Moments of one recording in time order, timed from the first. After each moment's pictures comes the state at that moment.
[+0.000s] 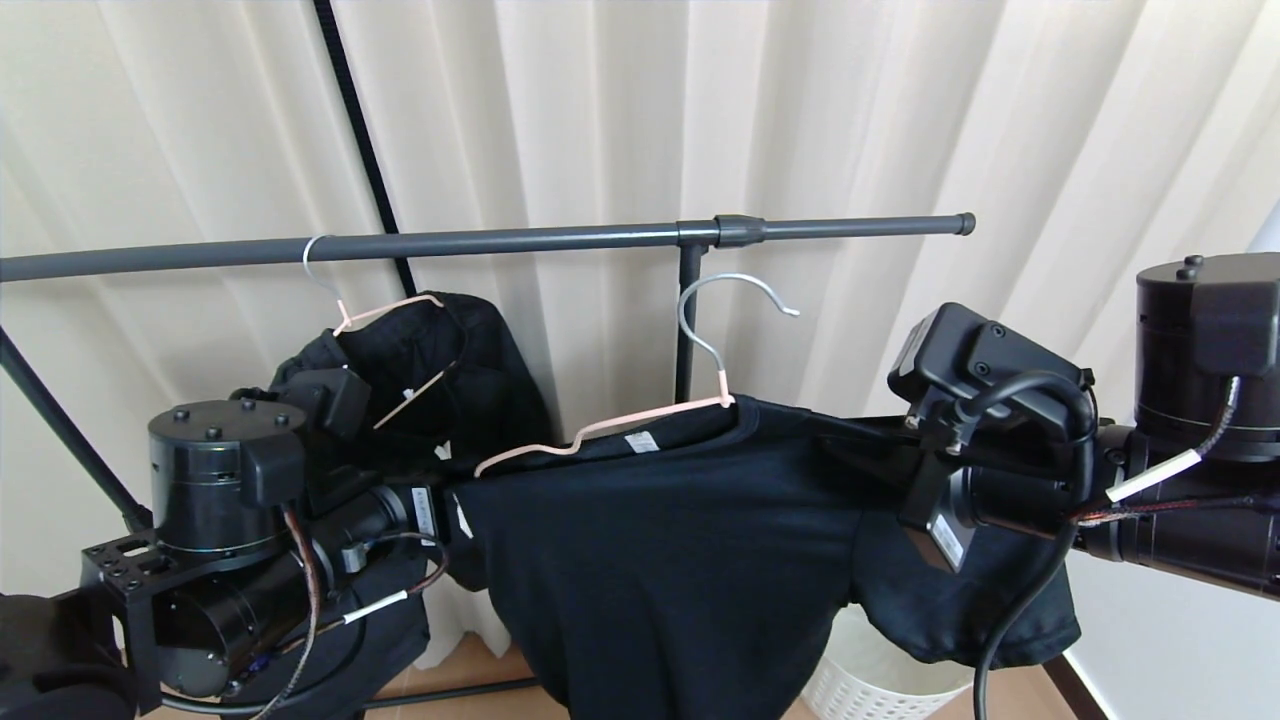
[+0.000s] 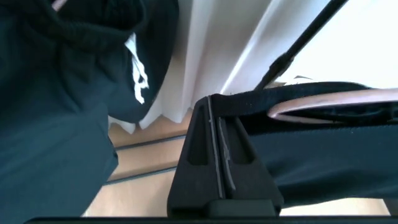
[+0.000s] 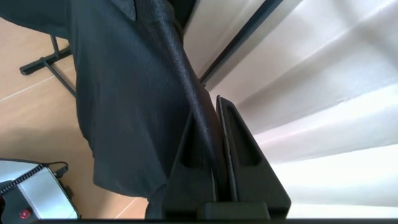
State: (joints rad) left arm -0.45 1.59 -0.48 -0.73 0.27 -0.24; right arm 0.64 1.47 -0.83 -0.24 -0.02 -0.48
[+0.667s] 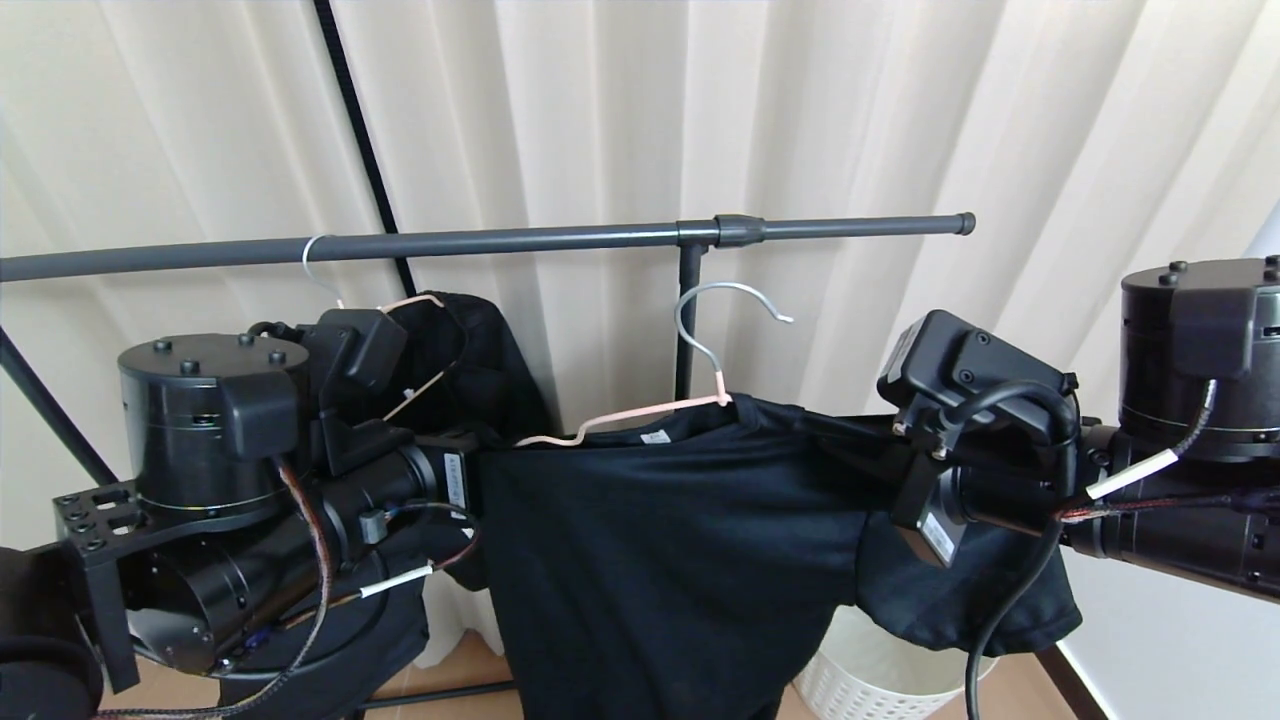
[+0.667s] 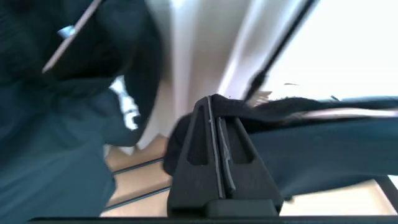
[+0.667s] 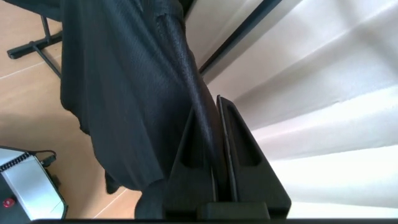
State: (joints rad) left arm -0.58 1.52 -0.64 -0.56 0.27 -0.17; right arm 0.64 1.49 -0.82 -0.29 -0.02 -0.51
